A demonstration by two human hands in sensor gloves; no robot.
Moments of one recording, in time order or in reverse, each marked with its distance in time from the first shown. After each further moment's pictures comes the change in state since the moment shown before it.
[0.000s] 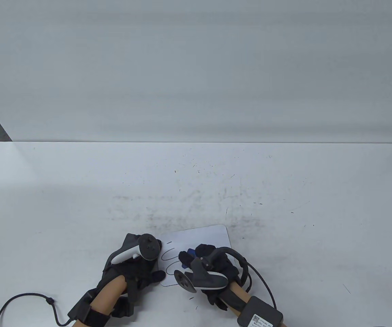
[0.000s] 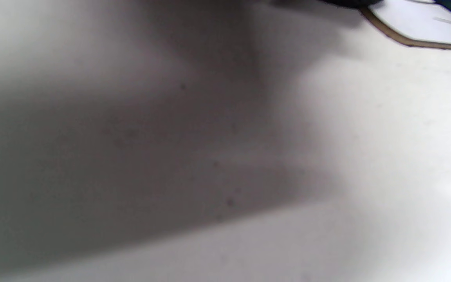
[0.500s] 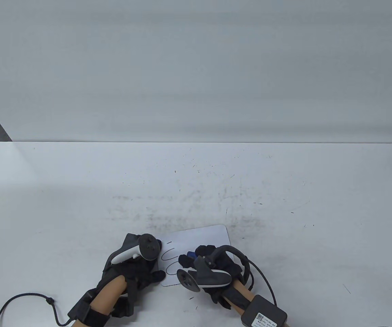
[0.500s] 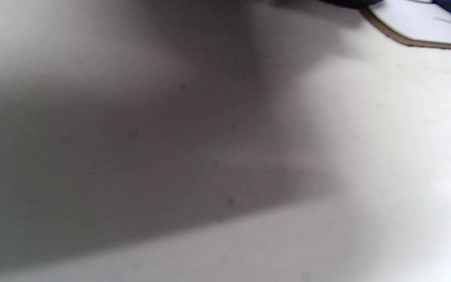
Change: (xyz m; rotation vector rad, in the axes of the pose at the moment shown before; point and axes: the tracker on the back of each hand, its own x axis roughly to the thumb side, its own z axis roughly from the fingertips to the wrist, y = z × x) left_hand 0.000 0.000 0.000 -0.002 0.000 -0.001; right_hand -0.015 0.001 -0.021 0.004 -0.035 -0.038
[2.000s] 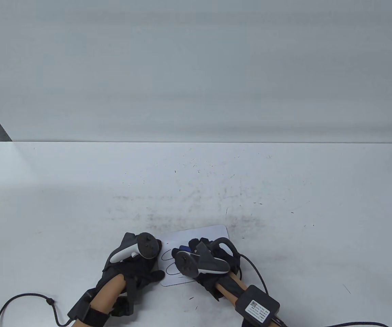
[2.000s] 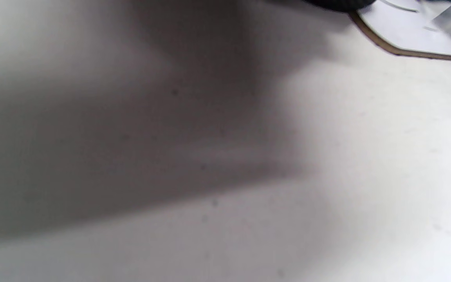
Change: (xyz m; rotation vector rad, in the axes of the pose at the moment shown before) left_hand -0.002 0.001 -0.001 -0.024 -0.016 0.039; right_hand -0.010 0.001 -0.027 -0.078 0.056 -0.269
